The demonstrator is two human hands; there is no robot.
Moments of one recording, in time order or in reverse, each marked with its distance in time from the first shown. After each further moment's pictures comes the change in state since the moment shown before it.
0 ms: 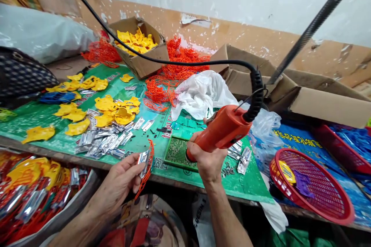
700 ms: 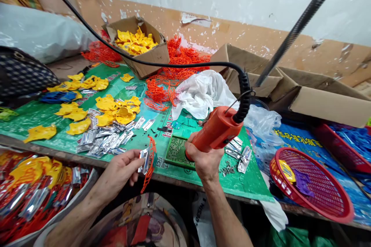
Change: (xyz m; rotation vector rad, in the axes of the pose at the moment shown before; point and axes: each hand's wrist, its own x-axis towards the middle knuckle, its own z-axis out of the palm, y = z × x) left_hand 0.007 0.019 -0.010 0.417 -0.005 0.071; right_hand -0.003 -0.001 0.005 -0.040 0.007 0.020
